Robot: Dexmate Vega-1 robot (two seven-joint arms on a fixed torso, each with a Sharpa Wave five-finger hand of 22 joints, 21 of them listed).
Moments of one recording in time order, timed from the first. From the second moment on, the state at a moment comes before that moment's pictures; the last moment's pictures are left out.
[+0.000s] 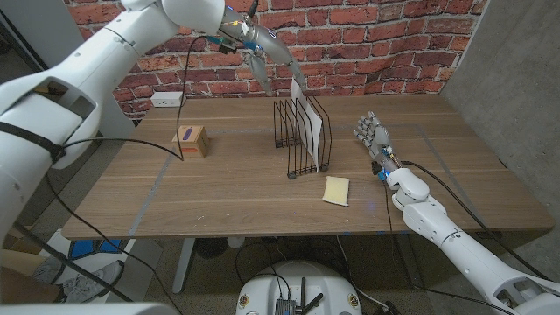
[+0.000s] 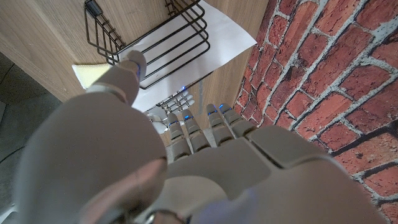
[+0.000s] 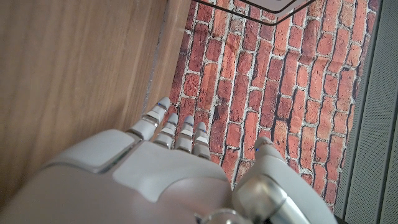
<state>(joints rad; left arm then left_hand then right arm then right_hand) -0.14 0.65 0.78 -1.35 0.40 -0.88 -0.86 0.91 -0.15 0.63 -0.18 0.19 0.27 -0.17 0.20 0.18 0.24 -0.19 0.19 0.17 0.19 -0.04 0.18 0.16 0.10 -0.03 0.18 0.16 -0.93 -0.50 -0.37 -1.36 0.64 0.33 -0.01 0.04 0.08 0.36 0.04 0.19 0.09 -0.04 0.19 0.17 0.12 0.00 0.19 0.19 0.01 -0.01 0.23 0.32 0.25 0.00 0.18 0.17</state>
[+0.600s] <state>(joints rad) -0.14 0.61 0.81 -1.33 0.48 -0.91 -0.81 0.92 -0.15 0.60 -0.17 0.19 0.26 -0.14 0.19 0.18 0.23 -0.16 0.19 0.17 0.20 -0.04 0.18 0.16 0.09 -0.04 0.18 0.16 -0.95 -0.51 -0.36 -1.39 0.65 0.33 -0.01 0.04 0.08 0.36 0.04 0.19 0.09 -0.04 0.19 0.17 0.12 0.00 0.19 0.19 0.01 -0.01 0.23 0.32 0.25 0.00 0.18 0.17</state>
